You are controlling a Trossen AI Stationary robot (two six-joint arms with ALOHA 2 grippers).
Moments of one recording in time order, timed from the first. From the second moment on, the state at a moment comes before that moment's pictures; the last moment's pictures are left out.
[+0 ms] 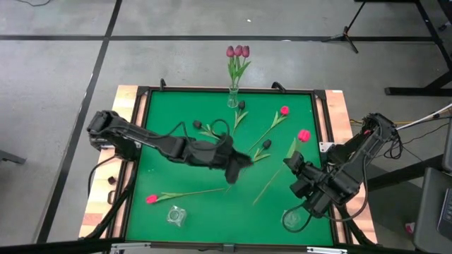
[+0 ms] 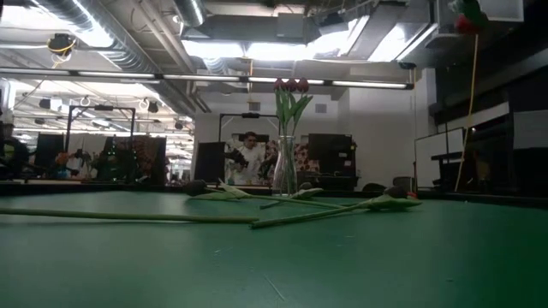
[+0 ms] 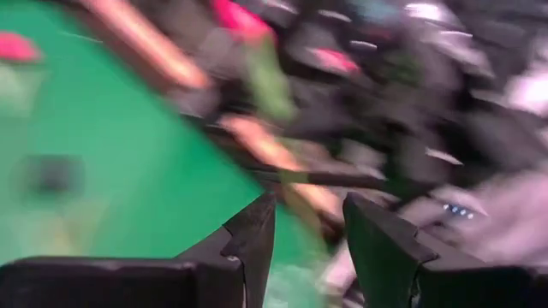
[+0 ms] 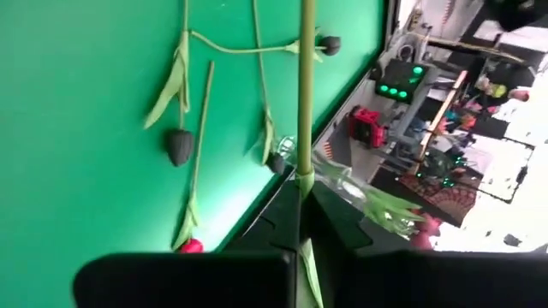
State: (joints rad) left arm -0.25 1.68 1.33 0.14 -0.28 -0.82; right arm 0.83 1.46 1.38 -1.48 0.90 -0.22
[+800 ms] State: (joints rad) left arm -0.15 1.89 1.33 0.45 0.13 -0.96; right arm 0.83 1.46 1.38 -1.14 0.97 -0.67
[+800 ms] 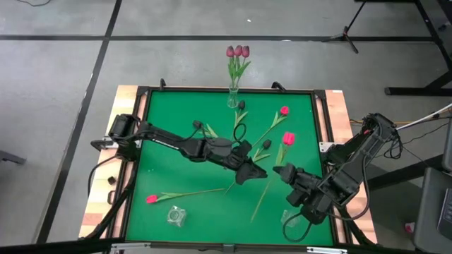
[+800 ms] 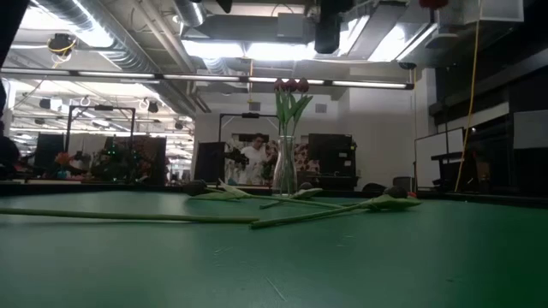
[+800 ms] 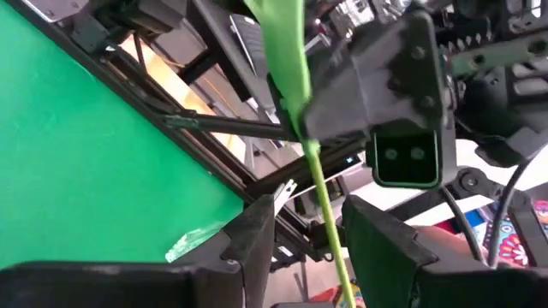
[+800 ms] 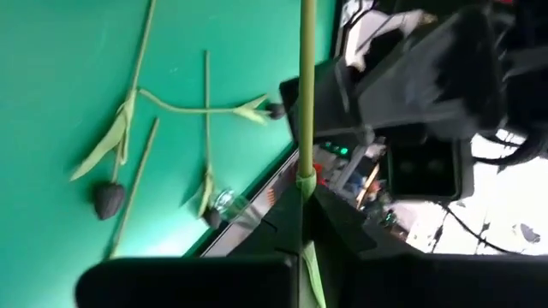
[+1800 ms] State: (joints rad) left arm -0.16 1.89 1.33 0.49 0.14 -0.99; right arm 0.71 1.46 1.38 -0.97 0.95 -0.92
